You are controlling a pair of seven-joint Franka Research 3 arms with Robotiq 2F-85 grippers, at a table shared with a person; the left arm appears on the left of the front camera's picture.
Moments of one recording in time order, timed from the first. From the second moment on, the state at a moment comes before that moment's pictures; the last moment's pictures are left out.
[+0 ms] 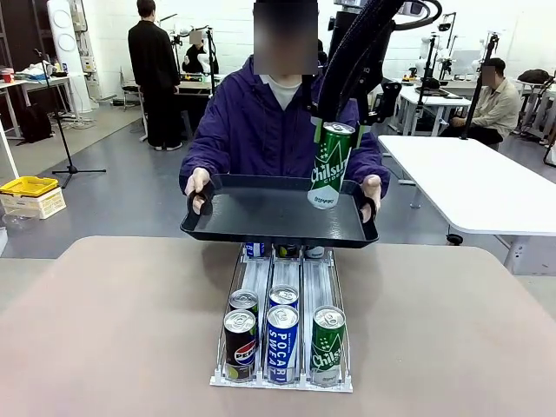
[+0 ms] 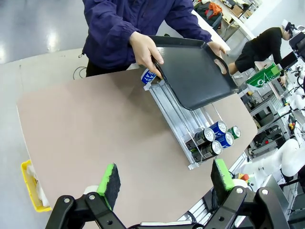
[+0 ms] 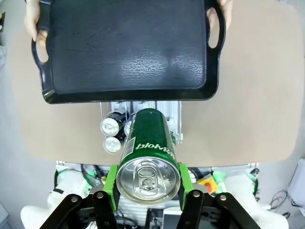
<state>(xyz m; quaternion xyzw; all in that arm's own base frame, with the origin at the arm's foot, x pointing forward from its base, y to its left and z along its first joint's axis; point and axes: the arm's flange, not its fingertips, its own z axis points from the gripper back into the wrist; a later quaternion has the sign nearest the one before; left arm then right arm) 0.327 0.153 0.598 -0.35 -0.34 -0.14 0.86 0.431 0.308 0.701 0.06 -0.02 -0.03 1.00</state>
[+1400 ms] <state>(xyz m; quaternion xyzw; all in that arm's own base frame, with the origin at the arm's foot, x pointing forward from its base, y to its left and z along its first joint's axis) 0.327 0.153 0.598 -0.35 -0.34 -0.14 0.86 0.489 0.331 0.678 0.04 -0.02 -0.03 1.00</state>
